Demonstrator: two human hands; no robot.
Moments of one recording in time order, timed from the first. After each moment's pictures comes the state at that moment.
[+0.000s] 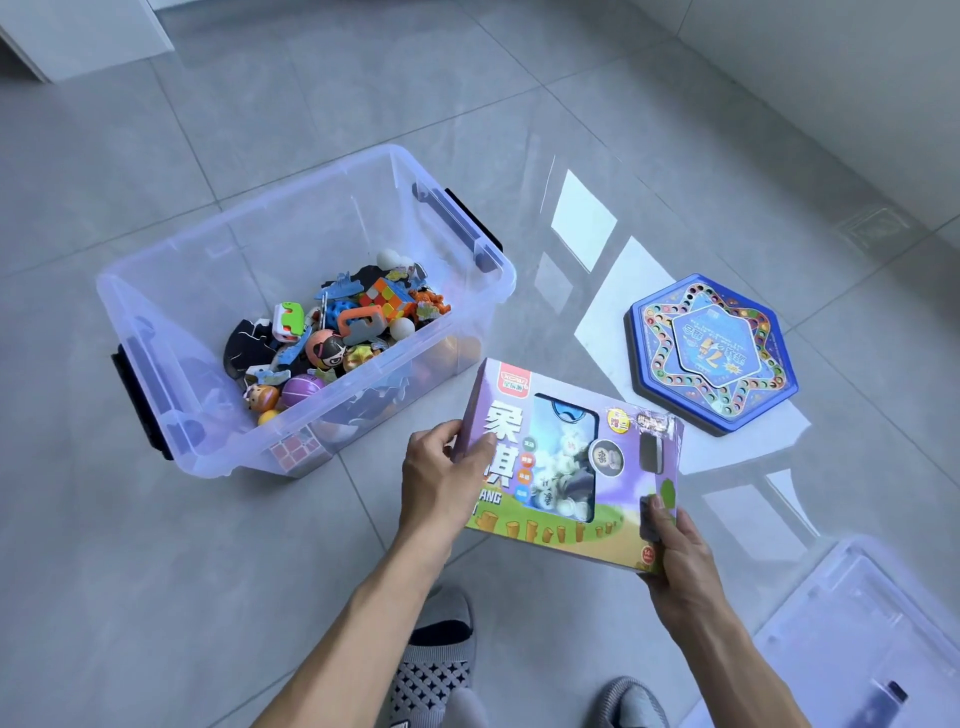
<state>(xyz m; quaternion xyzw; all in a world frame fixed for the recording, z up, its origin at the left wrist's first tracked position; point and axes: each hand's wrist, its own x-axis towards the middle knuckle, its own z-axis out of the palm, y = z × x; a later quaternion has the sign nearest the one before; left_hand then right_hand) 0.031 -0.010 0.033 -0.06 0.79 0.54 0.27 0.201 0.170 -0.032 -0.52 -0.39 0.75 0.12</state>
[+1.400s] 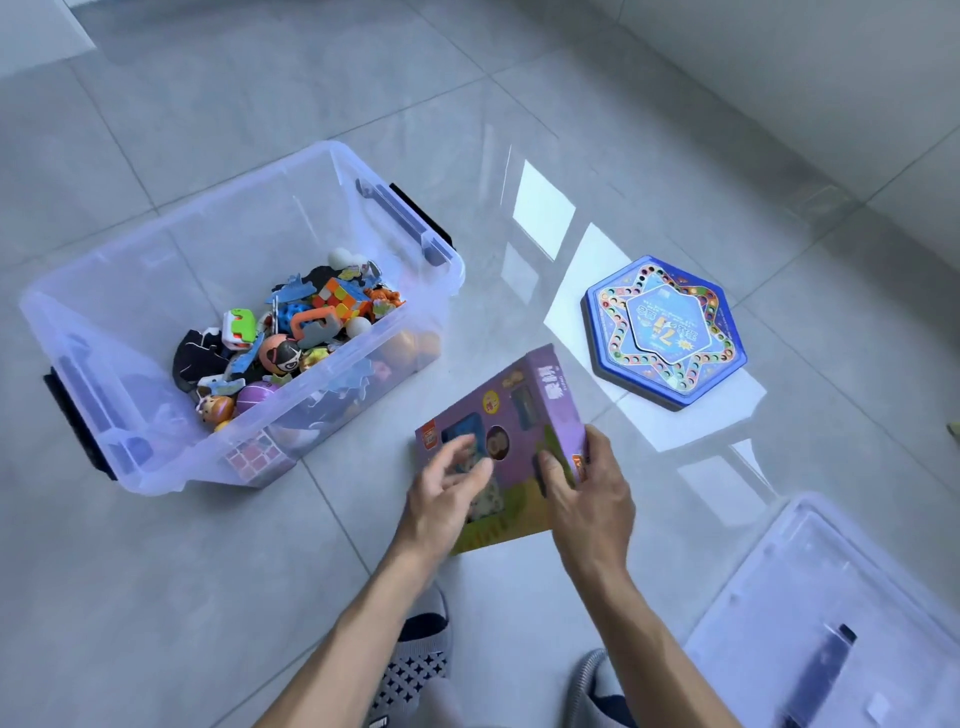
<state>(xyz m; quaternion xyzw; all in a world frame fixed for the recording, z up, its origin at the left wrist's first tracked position) 0.064 -0.002 0.010 -0.02 0.70 0.59 0.40 0.148 0.121 0.024 -0.50 -0.77 0.38 0.14</state>
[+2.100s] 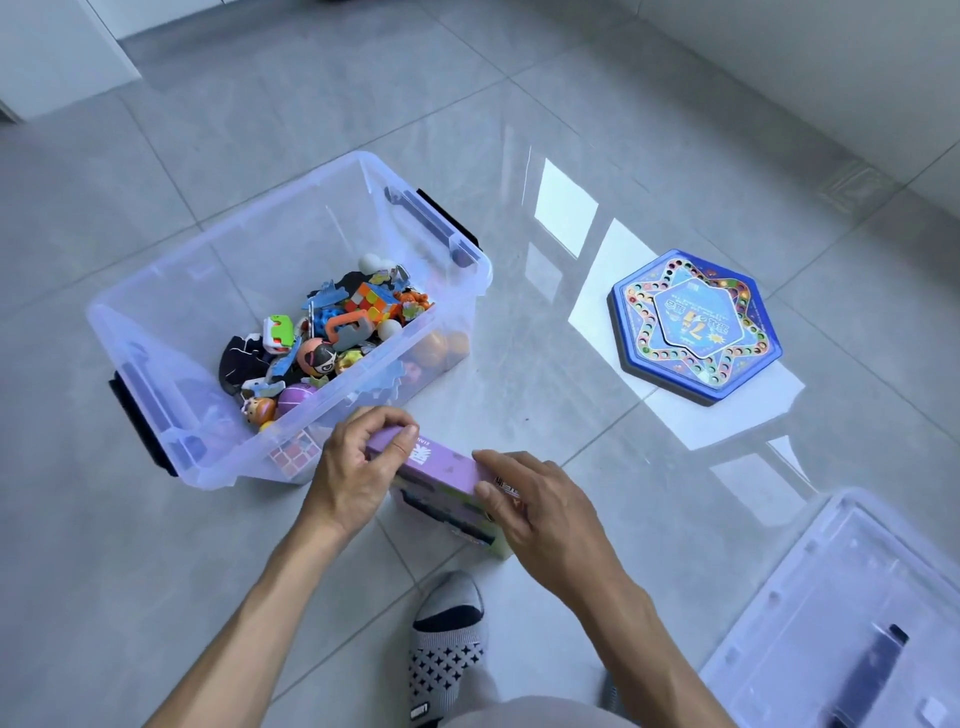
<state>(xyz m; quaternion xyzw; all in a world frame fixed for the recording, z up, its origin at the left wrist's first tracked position) -0.012 -0.083 0.036 0.19 0.83 0.50 0.18 0.140 0.076 0.054 -0.17 -0.91 0.38 -0.01</state>
